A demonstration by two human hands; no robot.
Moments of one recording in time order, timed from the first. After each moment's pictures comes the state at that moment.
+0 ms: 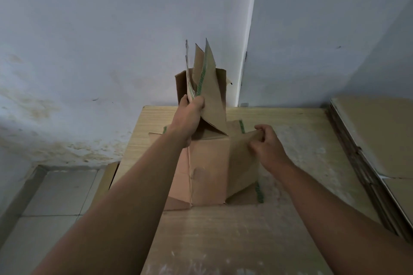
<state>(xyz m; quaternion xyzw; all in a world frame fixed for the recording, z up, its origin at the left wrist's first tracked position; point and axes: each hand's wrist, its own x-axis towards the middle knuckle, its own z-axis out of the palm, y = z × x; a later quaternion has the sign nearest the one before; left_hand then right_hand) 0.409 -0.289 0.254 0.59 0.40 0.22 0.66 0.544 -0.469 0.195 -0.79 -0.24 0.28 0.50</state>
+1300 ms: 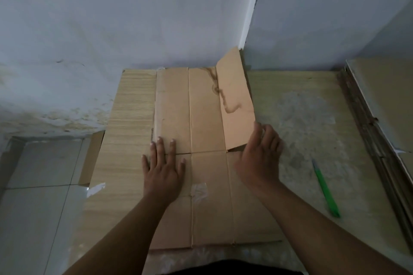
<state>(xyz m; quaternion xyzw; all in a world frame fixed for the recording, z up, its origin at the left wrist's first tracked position) 0.288 -0.314 0.018 0.89 0.44 -0.04 0.14 0.482 -0.461 0.107 -0.94 -0.32 -0.03 0.11</state>
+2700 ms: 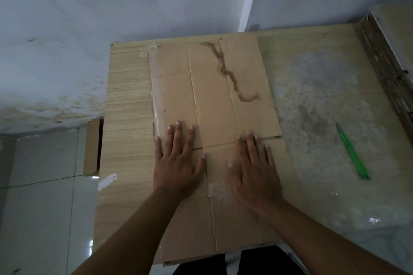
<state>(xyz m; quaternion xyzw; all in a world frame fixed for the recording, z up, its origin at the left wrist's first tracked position) 0.260 -0.313 0.022 0.94 0.31 -0.04 0.11 0.390 -0.494 0.028 -0.91 -0.40 0.08 0.04</state>
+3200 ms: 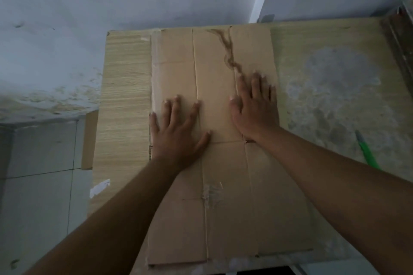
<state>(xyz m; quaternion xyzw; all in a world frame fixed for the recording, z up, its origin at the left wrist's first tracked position) 0.313 -0.257 0.031 0.94 0.32 -0.06 0.11 0.514 -0.366 0.021 -0.93 -0.37 0.06 0.04</state>
